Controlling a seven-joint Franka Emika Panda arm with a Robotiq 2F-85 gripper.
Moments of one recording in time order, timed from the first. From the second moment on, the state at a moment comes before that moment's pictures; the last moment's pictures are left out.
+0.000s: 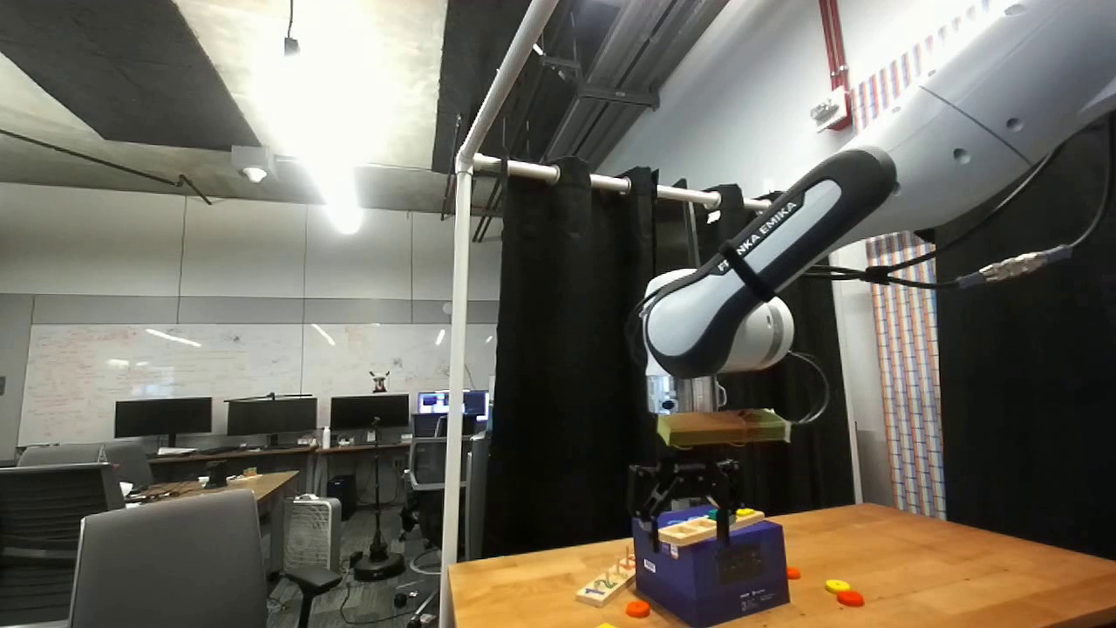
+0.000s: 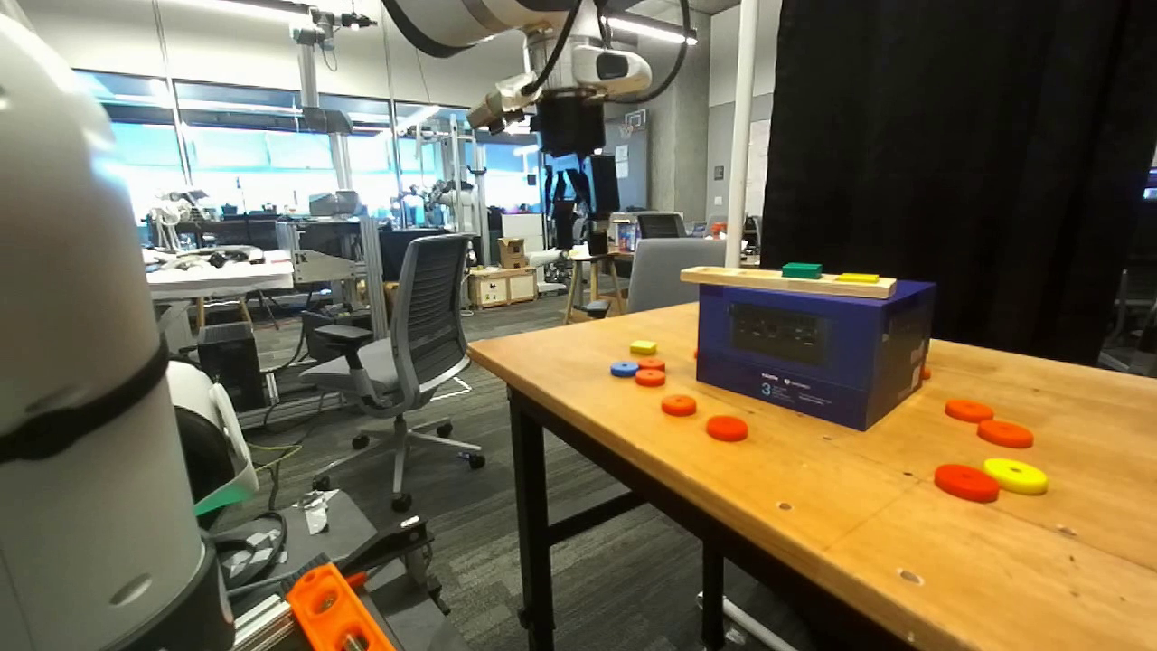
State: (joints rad) arm 0.04 -0.33 0.23 -2.45 0.03 2.19 0.52
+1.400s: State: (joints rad) arm 0.08 0.12 0.16 -2.13 0.31 2.42 1.07
